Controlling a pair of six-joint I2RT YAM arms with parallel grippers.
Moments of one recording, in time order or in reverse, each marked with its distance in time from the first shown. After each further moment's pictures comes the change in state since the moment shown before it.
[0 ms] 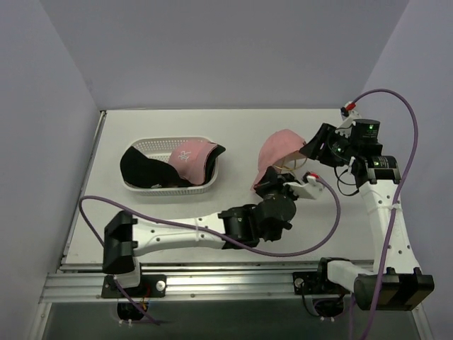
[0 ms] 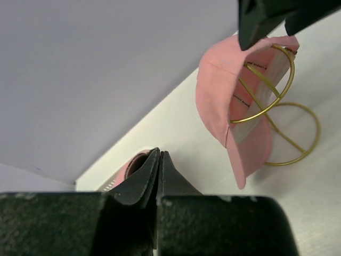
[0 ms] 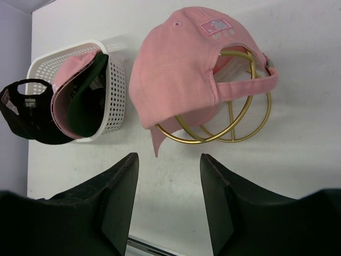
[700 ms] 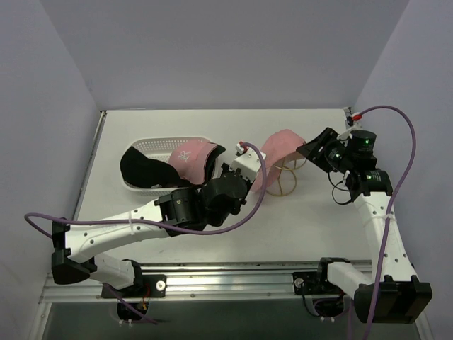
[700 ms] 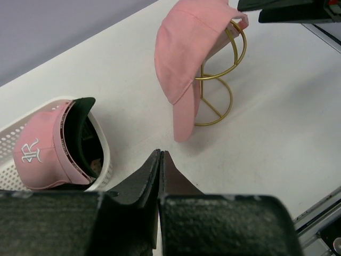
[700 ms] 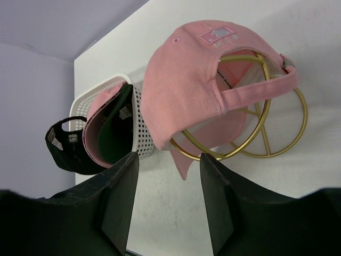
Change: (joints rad) left arm 0.130 -0.381 -0.094 -0.582 0.399 -0.803; right arm 0.000 -0.092 -0.216 0.249 0.004 0.264
